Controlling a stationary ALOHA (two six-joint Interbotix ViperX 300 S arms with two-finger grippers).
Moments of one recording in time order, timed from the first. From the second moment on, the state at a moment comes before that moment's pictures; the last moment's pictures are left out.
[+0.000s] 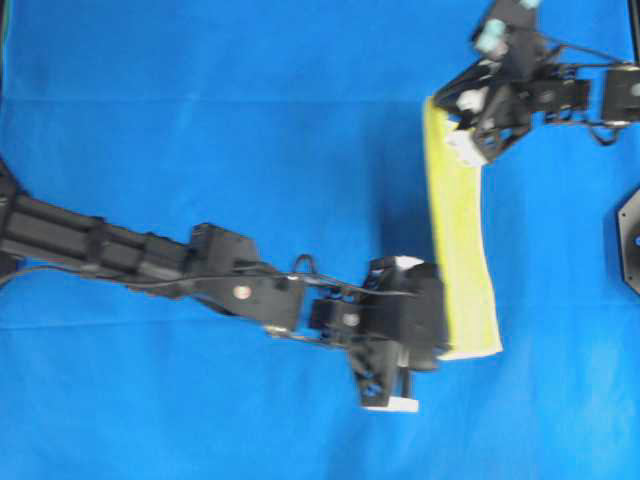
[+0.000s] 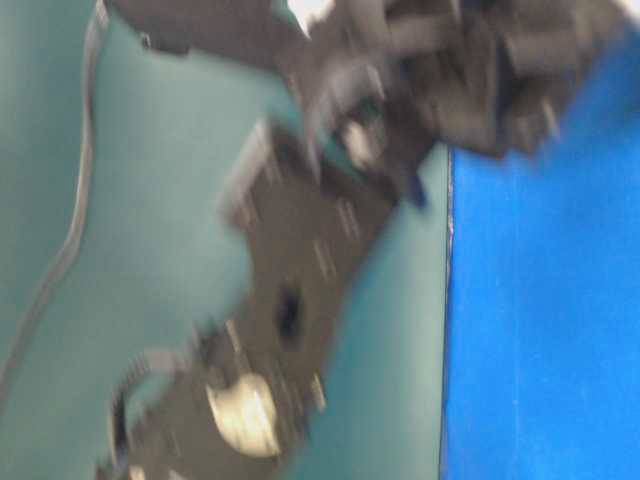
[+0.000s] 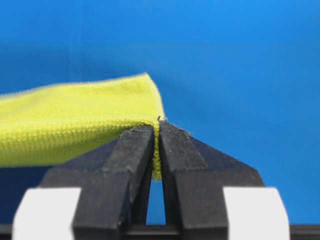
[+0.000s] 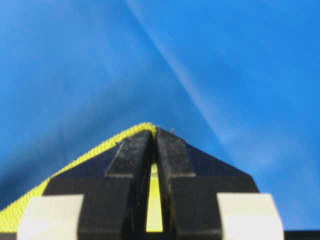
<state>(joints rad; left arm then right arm) -0.22 0.47 0.12 -0.03 -0.10 -0.13 -0.42 -0.21 0.87 -0.57 0.09 0.73</state>
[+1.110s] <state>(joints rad) -0.25 0.34 0.40 -0.03 -0.21 -0.18 -0.36 -0.02 0.71 -0.58 0.07 0.72</state>
